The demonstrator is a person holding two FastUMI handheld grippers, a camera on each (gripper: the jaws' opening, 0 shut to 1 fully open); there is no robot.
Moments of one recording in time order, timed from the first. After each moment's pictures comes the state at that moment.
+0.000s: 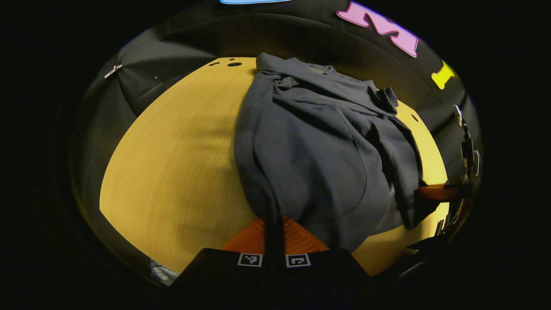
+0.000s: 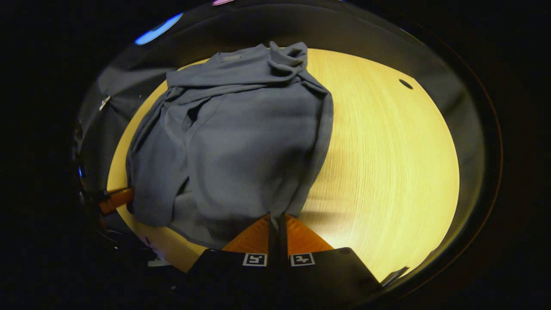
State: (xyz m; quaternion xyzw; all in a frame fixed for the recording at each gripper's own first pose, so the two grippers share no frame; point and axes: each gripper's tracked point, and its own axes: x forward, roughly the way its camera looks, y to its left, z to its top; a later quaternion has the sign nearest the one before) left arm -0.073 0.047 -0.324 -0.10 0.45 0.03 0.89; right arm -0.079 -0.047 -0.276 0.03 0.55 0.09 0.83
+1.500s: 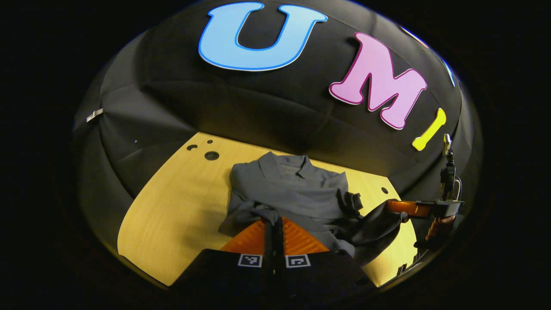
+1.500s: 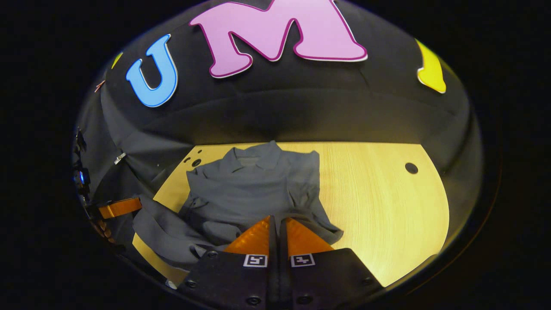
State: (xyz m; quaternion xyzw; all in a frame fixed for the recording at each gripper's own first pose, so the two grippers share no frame) left arm 0.107 0.059 -0.114 -0.12 0.25 -0.03 0.96; right arm 0.126 -0.012 -0.113 0.06 0.33 0.12 0.93
